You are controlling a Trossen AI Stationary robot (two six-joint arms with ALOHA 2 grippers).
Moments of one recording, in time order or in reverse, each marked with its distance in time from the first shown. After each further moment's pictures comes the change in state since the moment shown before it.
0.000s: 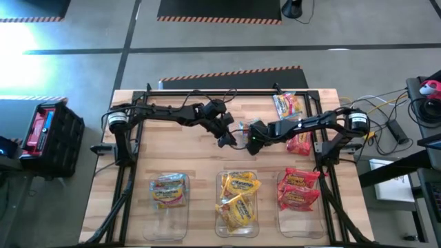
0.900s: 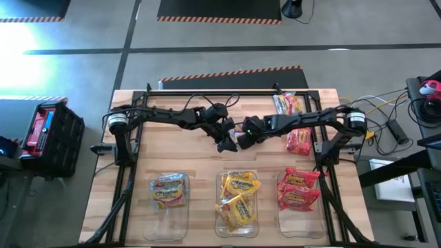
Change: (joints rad) left arm -0.046 0.004 0.000 0.006 0.047 -0.021; right arm -0.025 0.004 0.158 -0.043 -0.128 0.147
